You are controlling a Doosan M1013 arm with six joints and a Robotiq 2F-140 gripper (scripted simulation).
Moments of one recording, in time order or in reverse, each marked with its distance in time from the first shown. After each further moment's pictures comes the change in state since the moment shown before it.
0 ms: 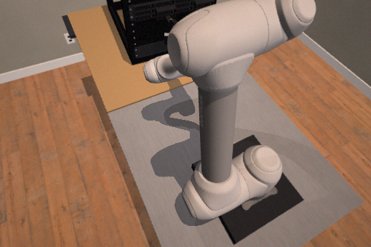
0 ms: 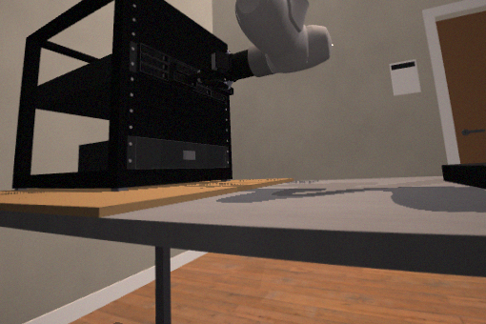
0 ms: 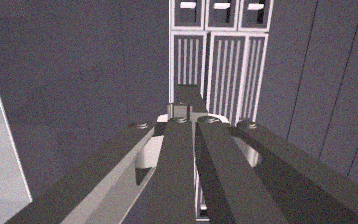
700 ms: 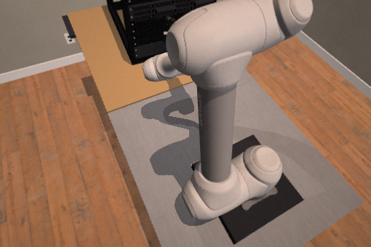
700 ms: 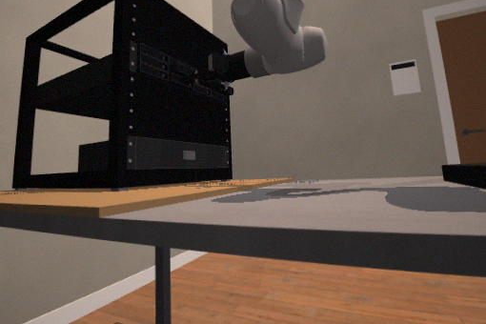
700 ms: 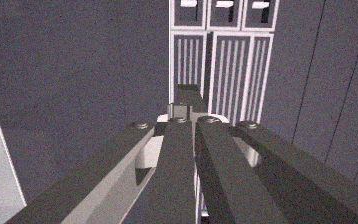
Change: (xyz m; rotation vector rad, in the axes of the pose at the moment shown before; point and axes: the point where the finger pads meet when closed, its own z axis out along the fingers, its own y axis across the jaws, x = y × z) arm 0.000 0.000 0.010 0.000 0.000 0.000
